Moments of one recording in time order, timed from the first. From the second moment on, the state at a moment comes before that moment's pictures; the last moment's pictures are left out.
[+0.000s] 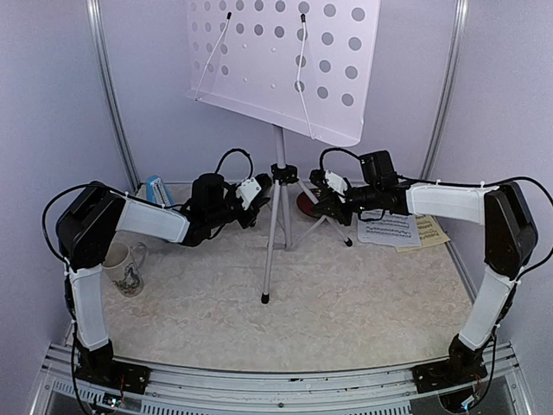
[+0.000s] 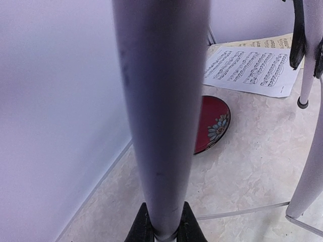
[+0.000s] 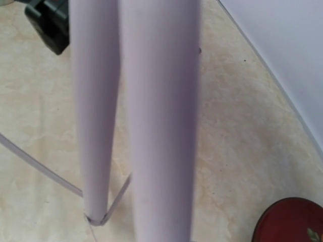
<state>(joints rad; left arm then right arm) -0.59 2.01 1.19 0.63 0.17 0.55 0.47 1.78 1.28 -0.06 -0.57 -0.65</state>
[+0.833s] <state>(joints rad) -0.59 2.01 1.22 0.58 0.00 0.57 0.43 1.82 1.30 0.14 -0.52 -0.54</state>
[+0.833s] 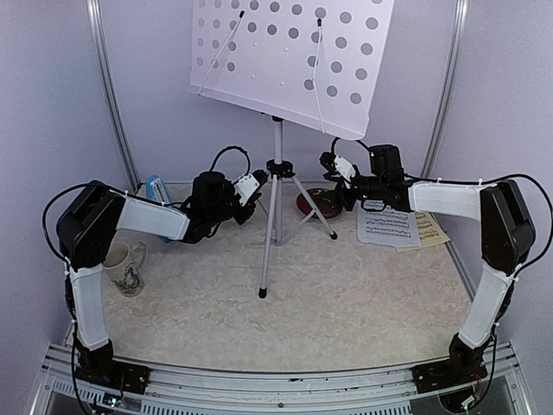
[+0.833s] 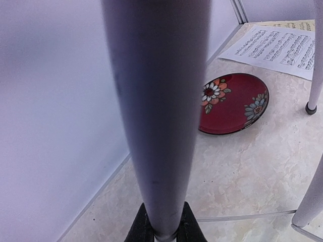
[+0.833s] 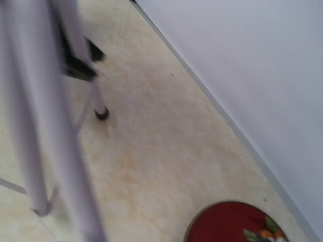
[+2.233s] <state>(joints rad) -0.82 1.67 0.61 0.70 0.18 -0.21 0.43 1.89 1.10 0.33 -0.49 -0.48</state>
